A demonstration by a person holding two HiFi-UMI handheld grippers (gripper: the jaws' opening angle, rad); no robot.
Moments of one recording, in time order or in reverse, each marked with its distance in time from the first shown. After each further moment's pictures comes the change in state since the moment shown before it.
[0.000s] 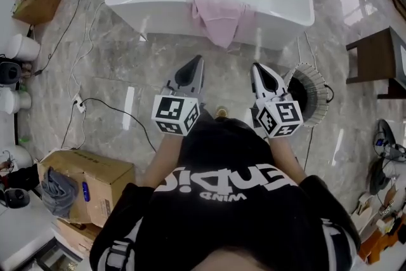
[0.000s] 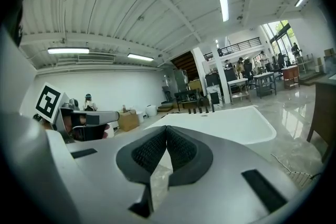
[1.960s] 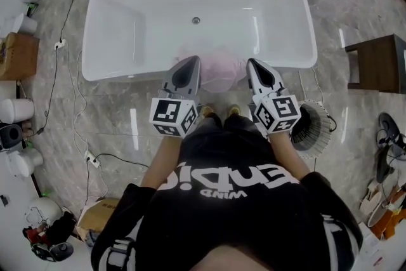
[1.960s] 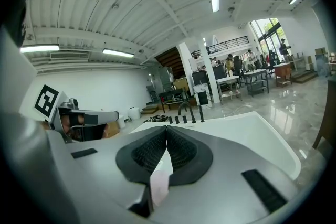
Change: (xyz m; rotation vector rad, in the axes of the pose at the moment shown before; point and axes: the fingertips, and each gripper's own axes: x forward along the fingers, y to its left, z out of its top) left arm 0.403 0.193 0.093 -0.009 0.077 -0.166; right arm 0.364 -0.221 0.108 0.062 0.023 -0.140
